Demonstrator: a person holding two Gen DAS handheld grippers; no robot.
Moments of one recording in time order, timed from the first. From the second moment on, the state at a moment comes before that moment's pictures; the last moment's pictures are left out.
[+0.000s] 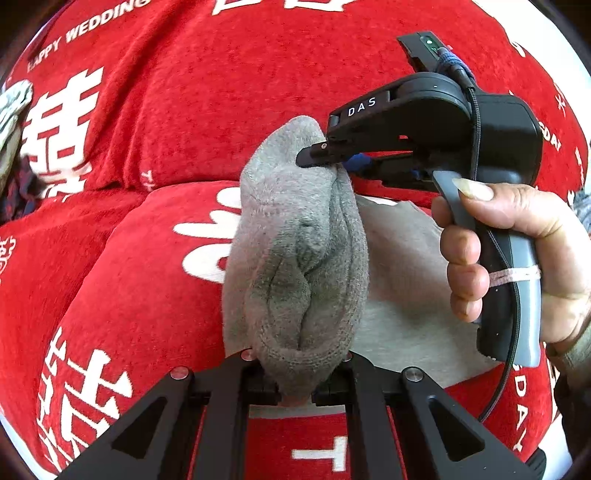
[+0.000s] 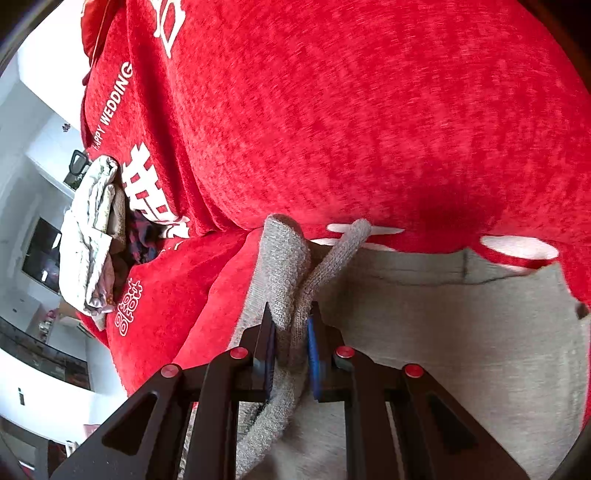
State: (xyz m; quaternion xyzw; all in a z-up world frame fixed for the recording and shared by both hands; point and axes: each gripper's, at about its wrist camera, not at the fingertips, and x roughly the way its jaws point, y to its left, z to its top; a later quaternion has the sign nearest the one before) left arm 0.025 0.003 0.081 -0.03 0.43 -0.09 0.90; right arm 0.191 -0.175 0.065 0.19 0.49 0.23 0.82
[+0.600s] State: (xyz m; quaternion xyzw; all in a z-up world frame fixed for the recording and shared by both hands) left arm 0.017 -0.075 0.089 0.04 0.43 -0.12 0.89; right arm 0.172 -0.252 0.073 0.20 0.48 0.22 0.82
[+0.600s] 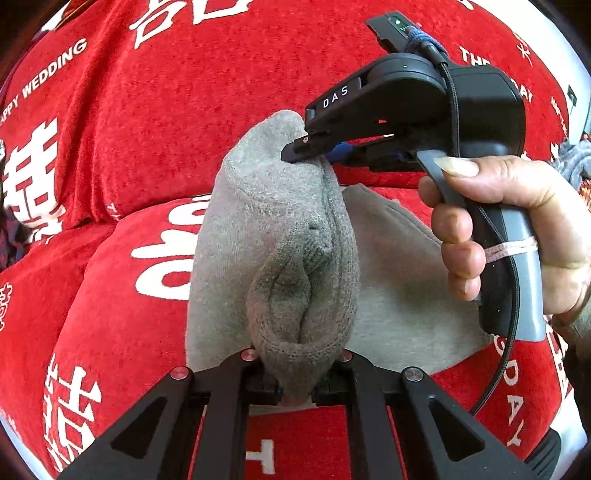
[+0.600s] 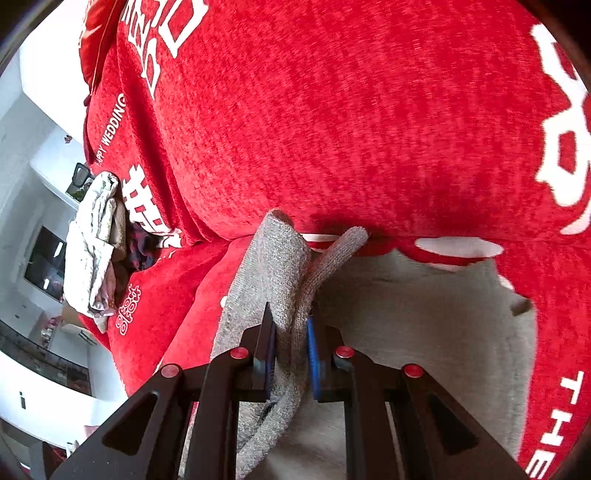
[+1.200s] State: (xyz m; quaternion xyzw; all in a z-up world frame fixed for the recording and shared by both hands) left arm 0.018 -0.128 0.087 0.08 0.44 -0.14 0.89; right arm 0.165 -0.298 0.076 0.19 0.48 0.23 0.83
